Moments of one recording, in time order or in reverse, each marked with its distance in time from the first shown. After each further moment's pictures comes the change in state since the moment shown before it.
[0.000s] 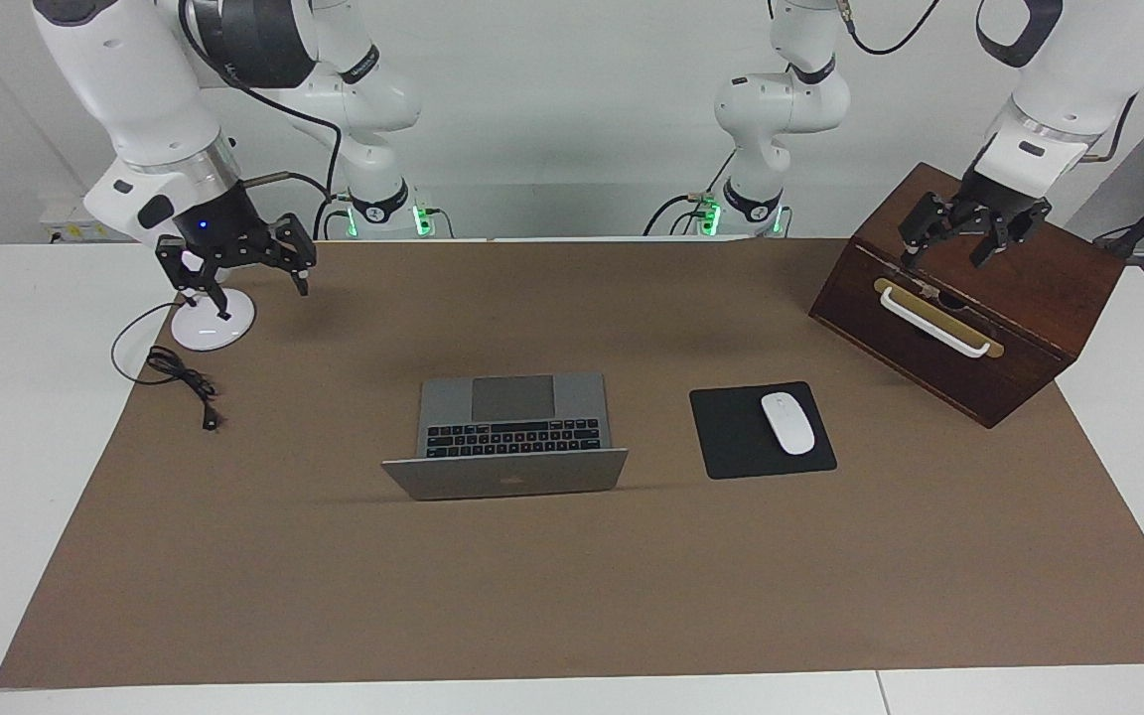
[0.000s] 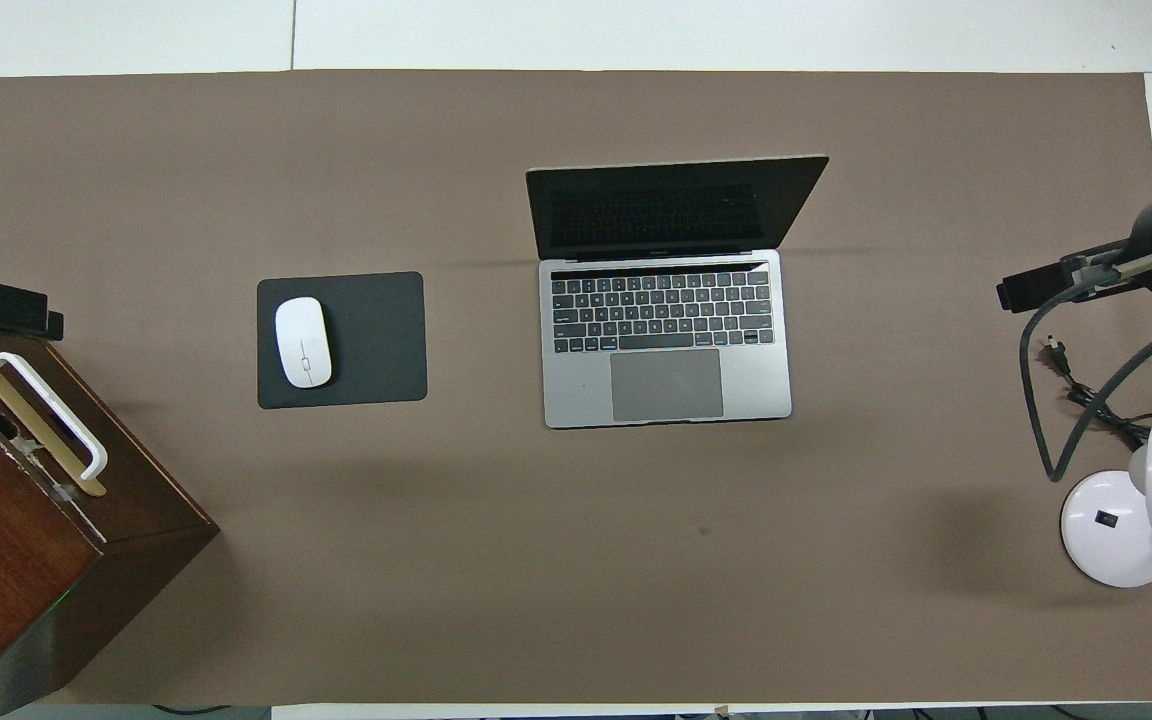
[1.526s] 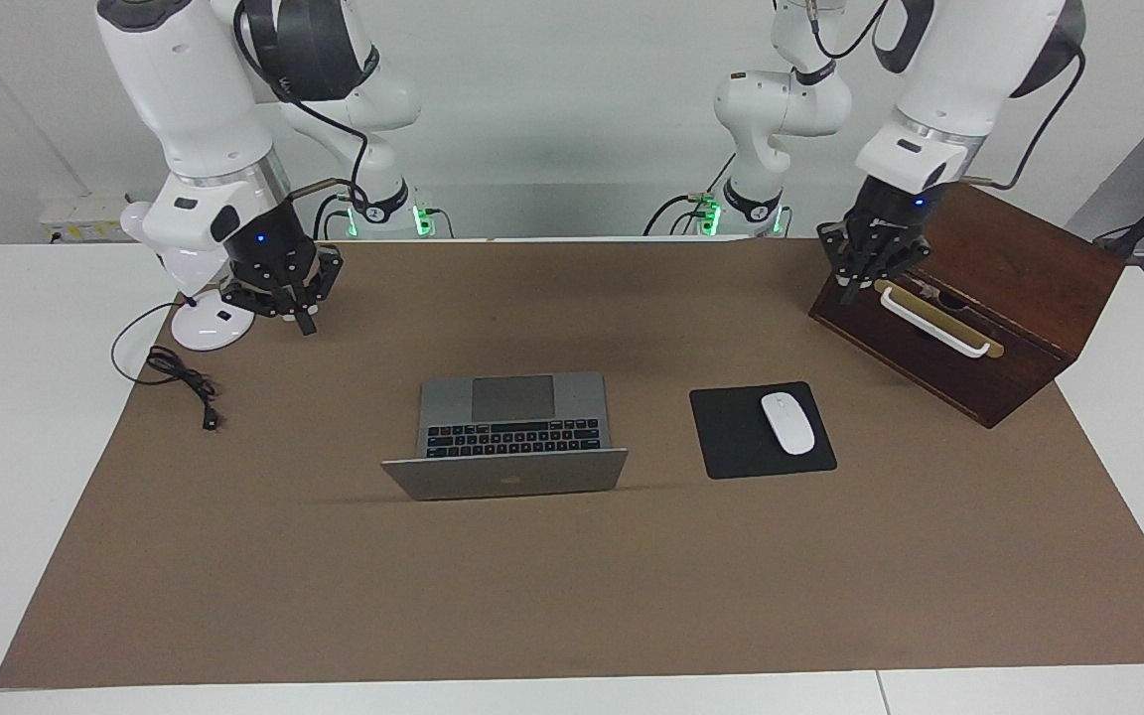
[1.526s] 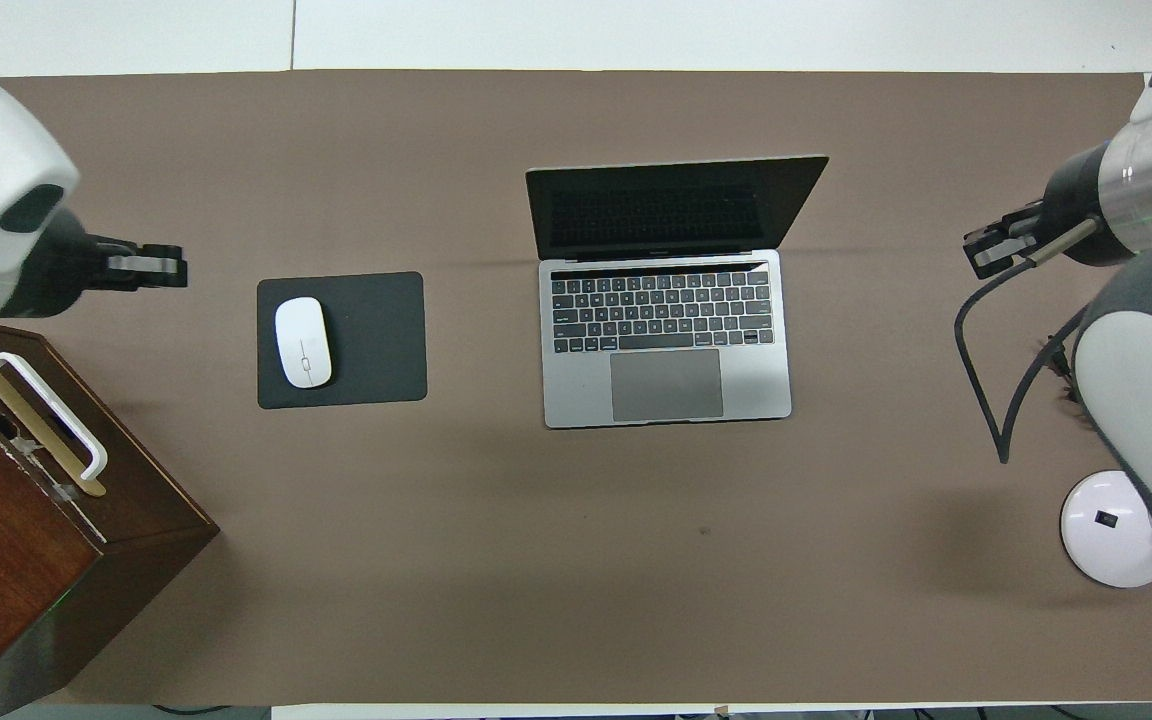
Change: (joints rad) left arm -0.249 -0.011 -0.026 -0.122 -0.056 0.339 -0.091; right arm 0.076 0.115 0.005 0.132 -0.002 0.044 -0.129
